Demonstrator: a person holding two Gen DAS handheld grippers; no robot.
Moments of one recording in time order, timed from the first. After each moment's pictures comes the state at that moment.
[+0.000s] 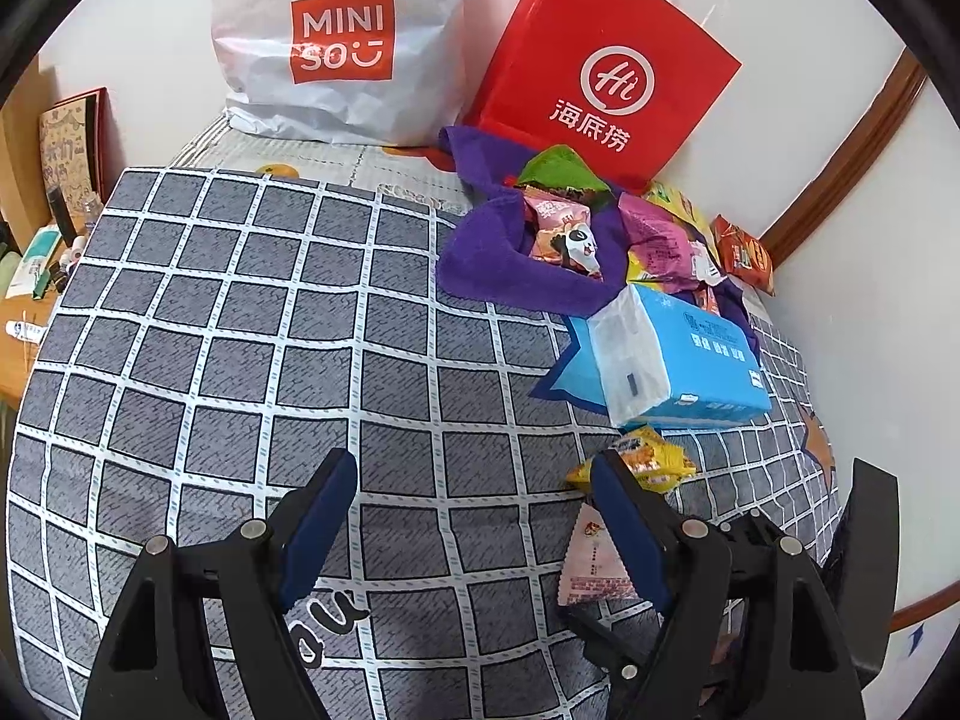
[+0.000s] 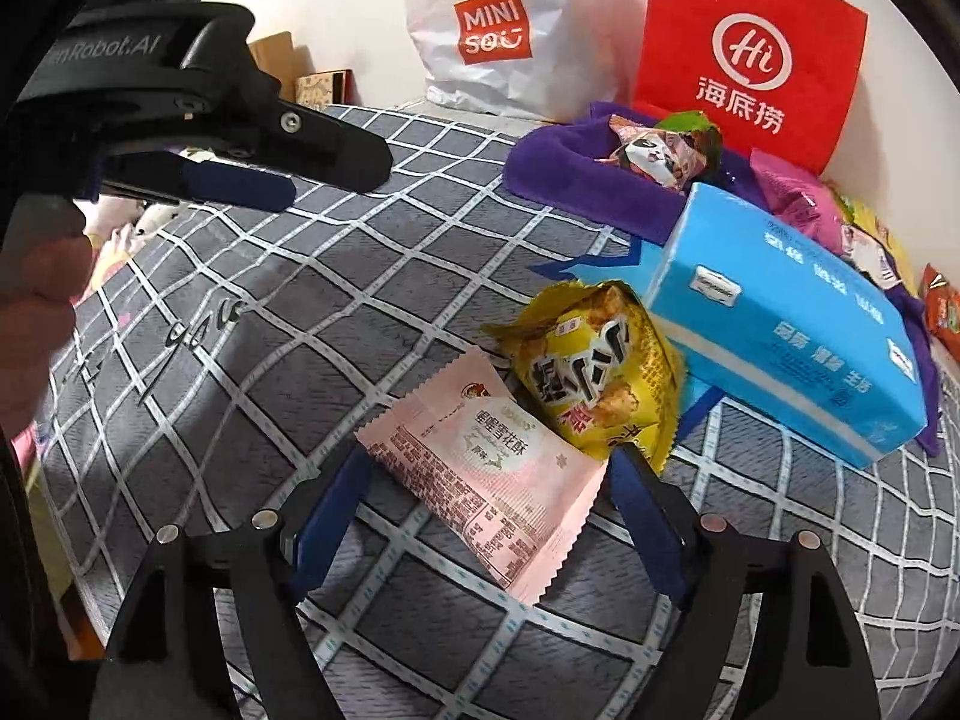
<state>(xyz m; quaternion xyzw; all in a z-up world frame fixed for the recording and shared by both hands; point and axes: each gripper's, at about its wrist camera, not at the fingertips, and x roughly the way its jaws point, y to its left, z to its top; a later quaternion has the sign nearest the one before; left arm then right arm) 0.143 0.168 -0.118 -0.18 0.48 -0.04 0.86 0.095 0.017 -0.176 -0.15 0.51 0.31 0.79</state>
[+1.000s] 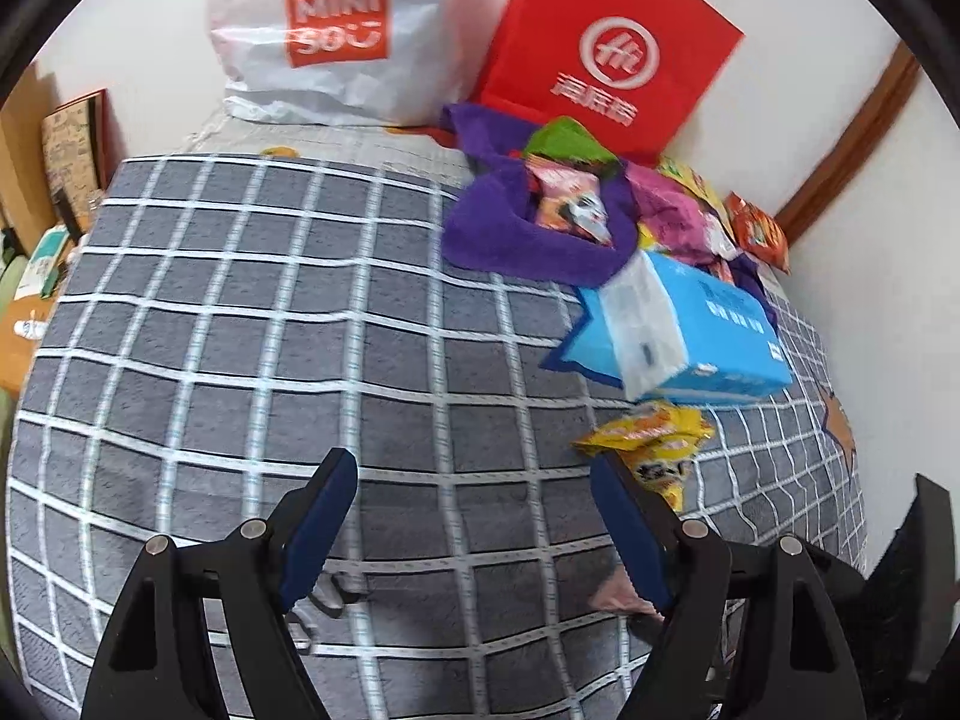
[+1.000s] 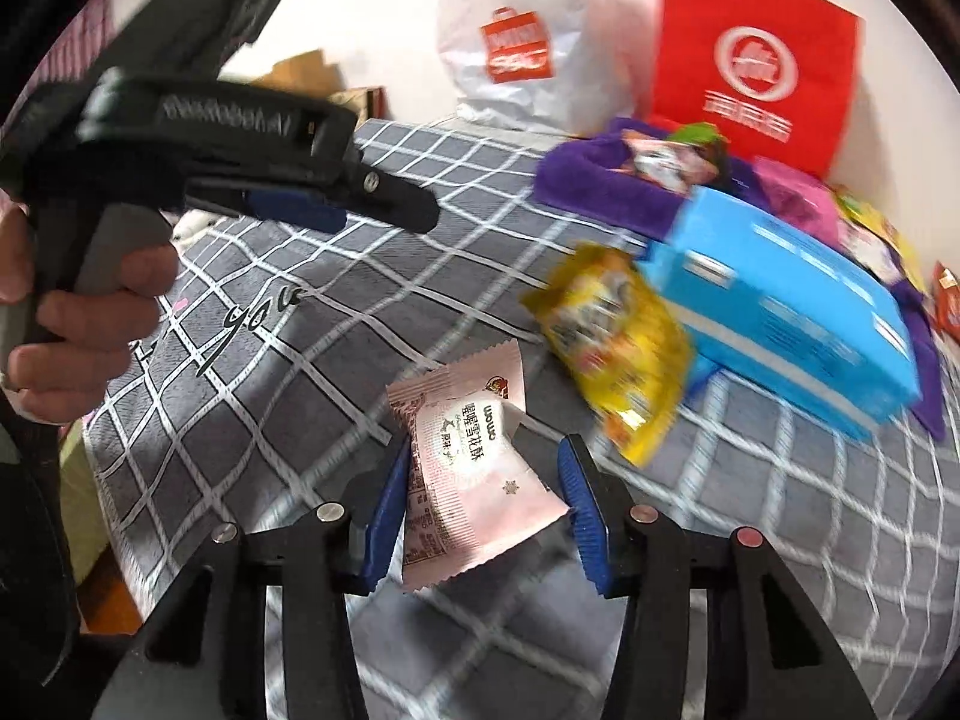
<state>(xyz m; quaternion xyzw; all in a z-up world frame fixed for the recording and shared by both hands) 0.142 0.152 -0.129 -0.16 0.50 -0.03 0.85 0.070 -0.012 -0.155 -0.12 0.49 0.34 0.79</state>
